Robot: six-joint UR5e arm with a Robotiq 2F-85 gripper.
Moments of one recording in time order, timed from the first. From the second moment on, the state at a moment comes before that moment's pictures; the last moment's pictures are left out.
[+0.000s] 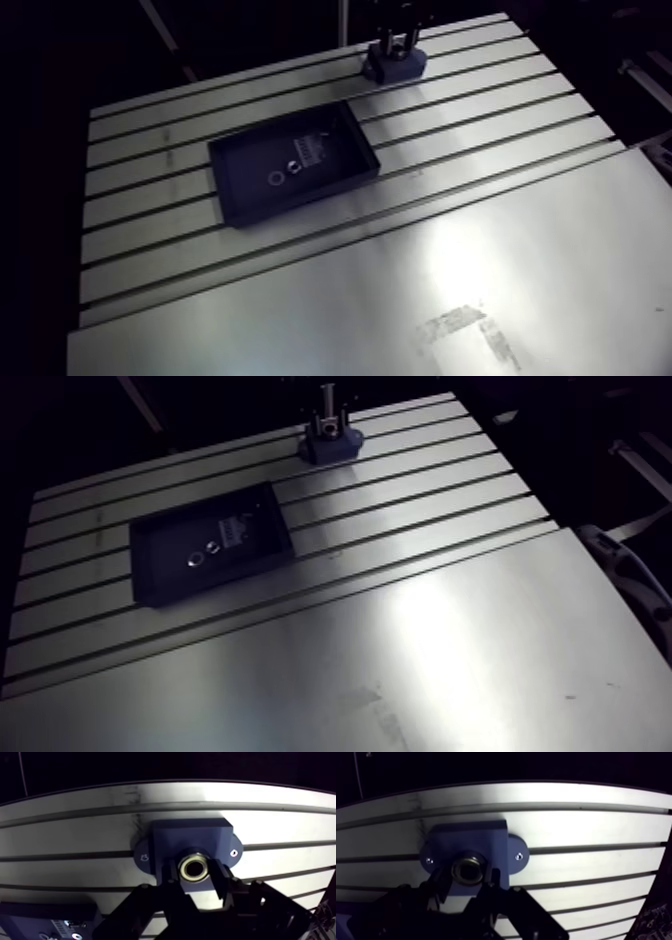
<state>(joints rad) -0.34 -0.90 1.43 -2.01 -1.63 -1.88</state>
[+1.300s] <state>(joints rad) -0.35 -0.90 1.43 -2.01 -1.64 -1.88</state>
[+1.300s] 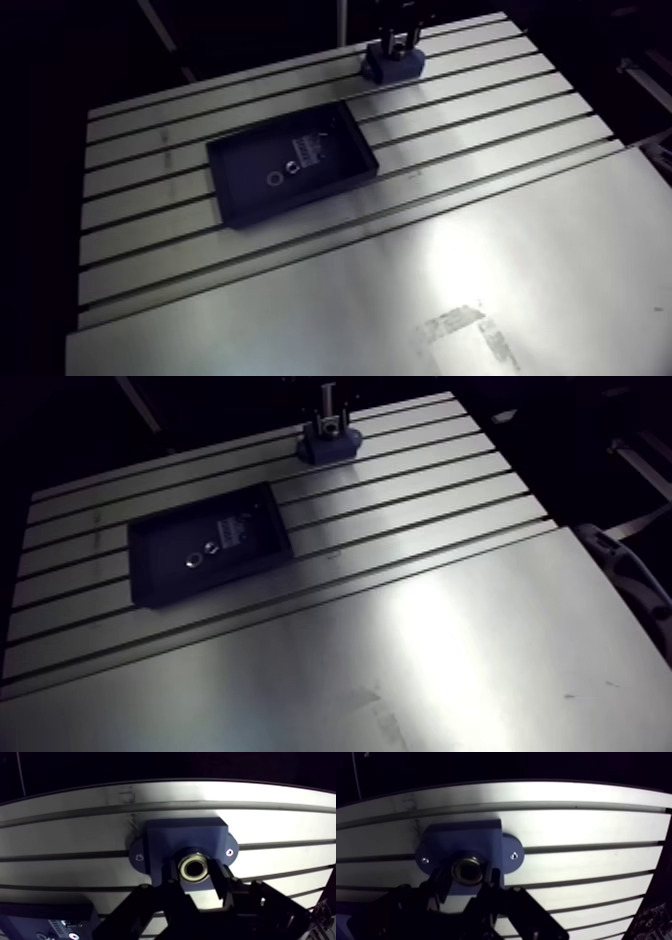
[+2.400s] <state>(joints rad) -0.34 -0.90 1.43 -2.01 -1.64 -1.88</state>
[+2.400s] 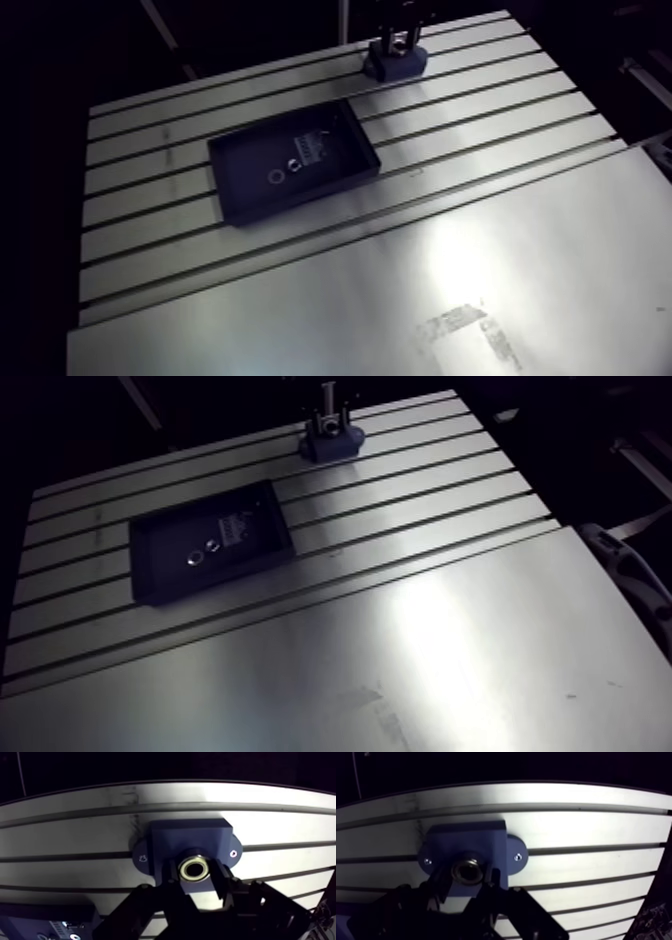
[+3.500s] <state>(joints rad) -0.34 -0.91 1.43 -2.01 -1.64 -1.88</state>
